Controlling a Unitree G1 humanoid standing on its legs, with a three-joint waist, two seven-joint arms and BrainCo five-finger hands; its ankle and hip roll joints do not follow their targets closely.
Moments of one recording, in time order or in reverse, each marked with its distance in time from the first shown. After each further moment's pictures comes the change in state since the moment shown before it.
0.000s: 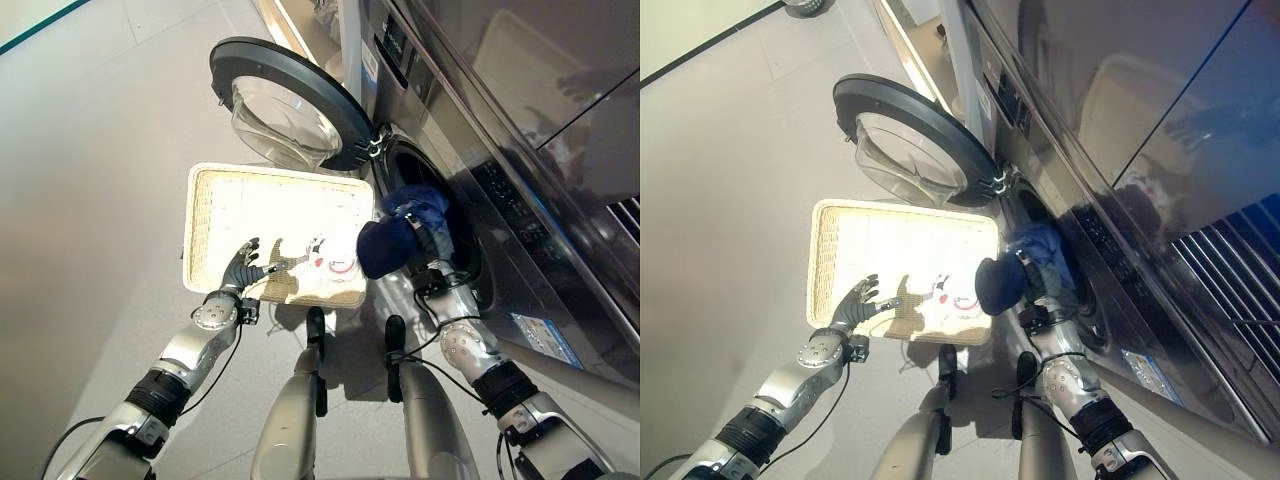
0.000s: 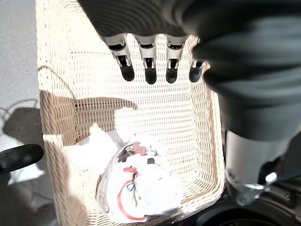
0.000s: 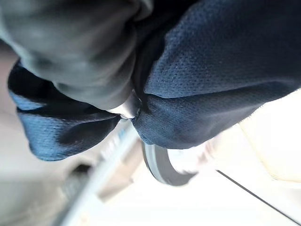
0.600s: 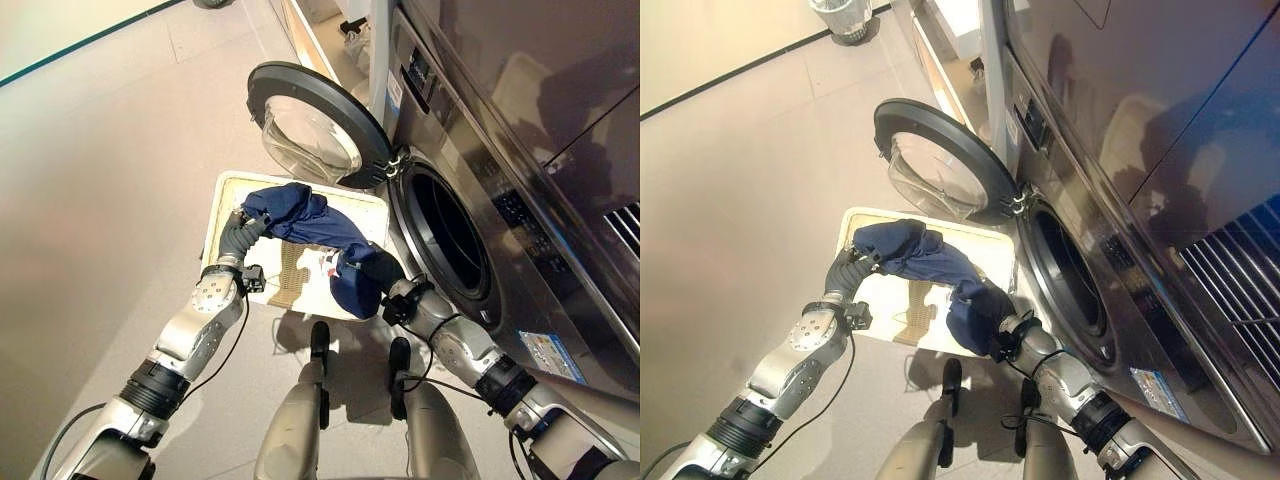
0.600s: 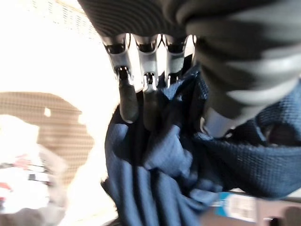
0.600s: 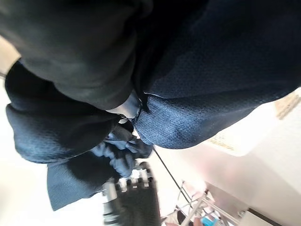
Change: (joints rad) left arm -0.035 0.005 0.075 -0.226 -0.077 -0.020 0.066; right arm -0.044 -0.079 0.239 -0.081 -0.463 0.316 0.011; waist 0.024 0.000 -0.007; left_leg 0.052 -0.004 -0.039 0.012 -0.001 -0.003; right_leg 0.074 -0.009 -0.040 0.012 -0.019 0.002
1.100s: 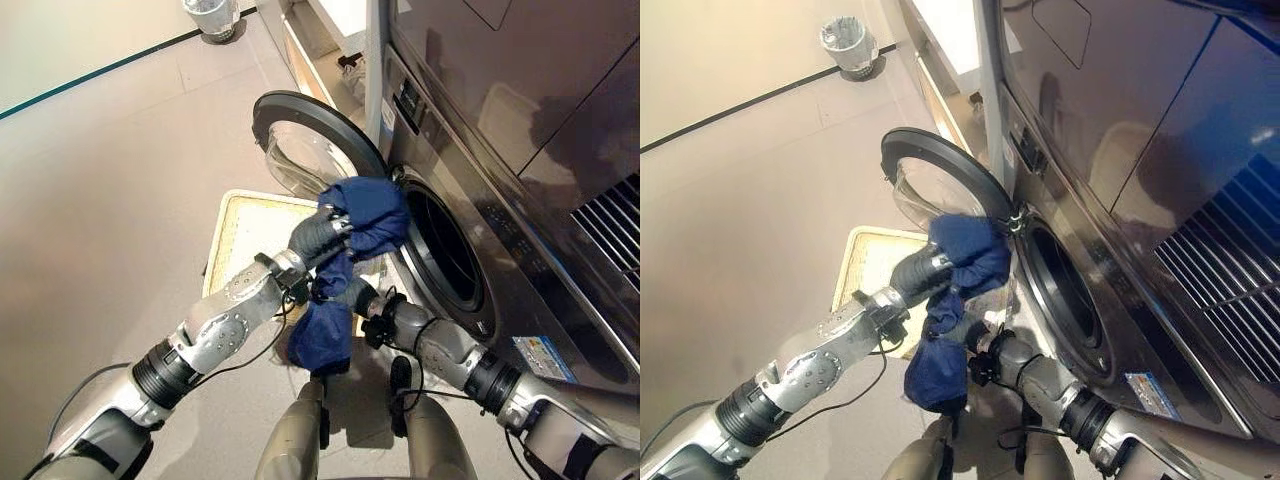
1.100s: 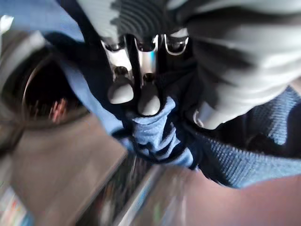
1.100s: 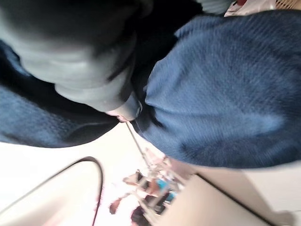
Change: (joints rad) left arm -0.068 0.025 -0.138 -0.227 -0.420 -0.042 -0.198; right arm -0.036 0.027 0.167 0.020 -0.009 0.141 0.069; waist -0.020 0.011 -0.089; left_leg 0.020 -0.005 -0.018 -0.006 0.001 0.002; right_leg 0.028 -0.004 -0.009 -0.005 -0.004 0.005
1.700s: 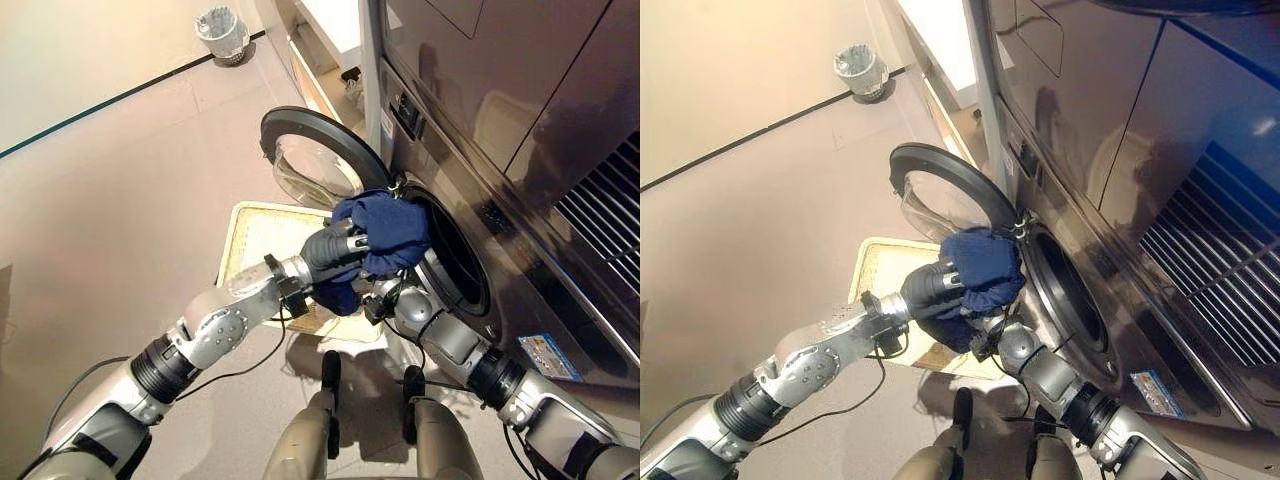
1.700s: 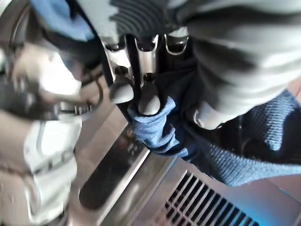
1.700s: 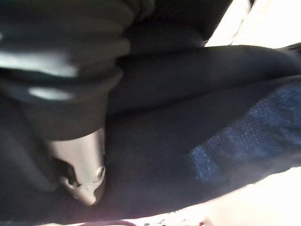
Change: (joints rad) left arm -0.102 0.042 -0.145 -0.063 -0.153 0.130 -0.428; right arm -0.059 -0.035 0.018 -0.051 -0.326 -0.094 -0.268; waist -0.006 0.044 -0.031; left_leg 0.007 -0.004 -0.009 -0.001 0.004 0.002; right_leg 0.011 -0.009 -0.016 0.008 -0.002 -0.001
